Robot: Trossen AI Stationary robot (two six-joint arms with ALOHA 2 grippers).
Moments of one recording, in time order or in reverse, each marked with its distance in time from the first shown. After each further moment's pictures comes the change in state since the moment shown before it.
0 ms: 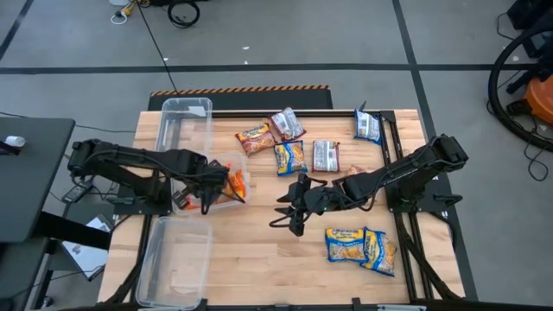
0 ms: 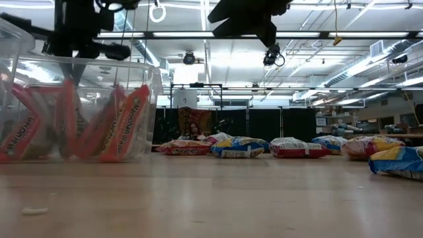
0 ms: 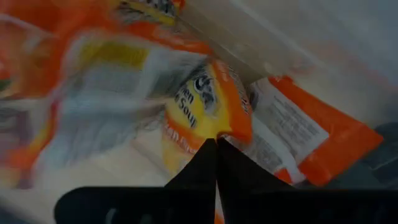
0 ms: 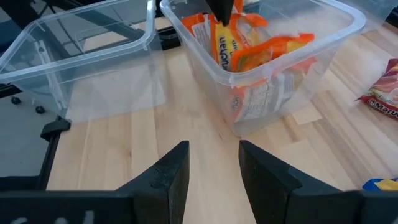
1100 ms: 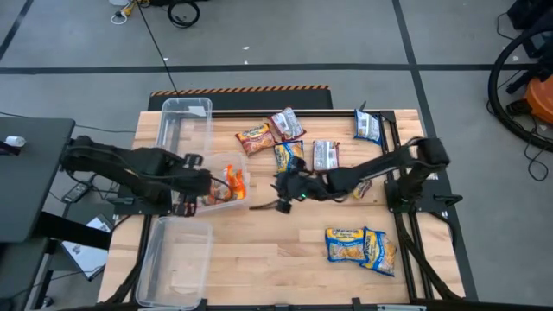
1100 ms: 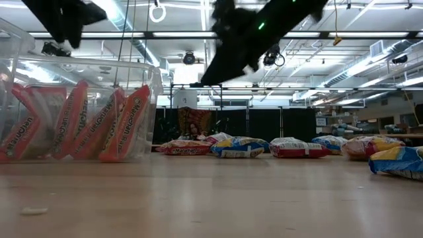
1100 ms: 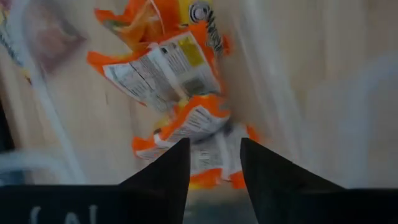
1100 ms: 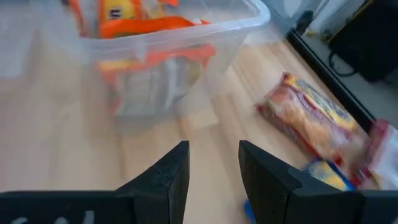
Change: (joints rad) left arm -0.184 -0.153 0.159 -0.110 -0.086 -0.824; right arm -0.164 0.163 0.000 0.074 0.173 -0.299
